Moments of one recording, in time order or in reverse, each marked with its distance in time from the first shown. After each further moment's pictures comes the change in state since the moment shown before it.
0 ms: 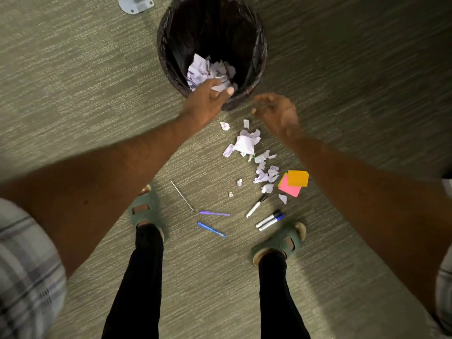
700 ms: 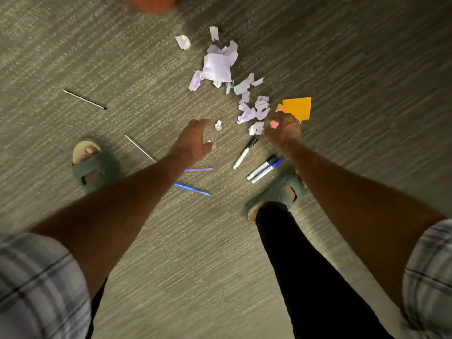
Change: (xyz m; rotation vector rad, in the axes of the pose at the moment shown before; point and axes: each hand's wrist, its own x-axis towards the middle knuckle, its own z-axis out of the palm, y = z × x) left_hand -0.078 -0.207 0.208 0.474 -0.363 -0.096; right_hand -0.057 0.310 0.096 -0.243 0.011 0.332
